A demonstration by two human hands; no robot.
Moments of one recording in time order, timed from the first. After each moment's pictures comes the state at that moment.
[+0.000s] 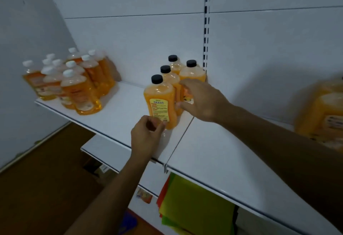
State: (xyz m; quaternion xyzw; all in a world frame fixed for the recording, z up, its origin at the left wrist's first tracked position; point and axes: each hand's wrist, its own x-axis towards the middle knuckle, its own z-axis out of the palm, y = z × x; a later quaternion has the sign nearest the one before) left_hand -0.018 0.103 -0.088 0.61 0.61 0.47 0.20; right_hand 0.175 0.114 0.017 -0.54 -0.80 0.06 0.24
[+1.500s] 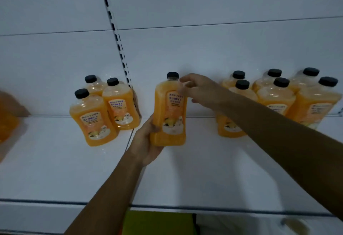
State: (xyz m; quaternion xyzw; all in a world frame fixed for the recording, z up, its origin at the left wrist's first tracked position) left_hand 0.128 0.122 -0.062 0.46 0.13 0.30 0.83; right_hand 0.311 0.065 0.050 -0.67 -0.56 0.29 0.39
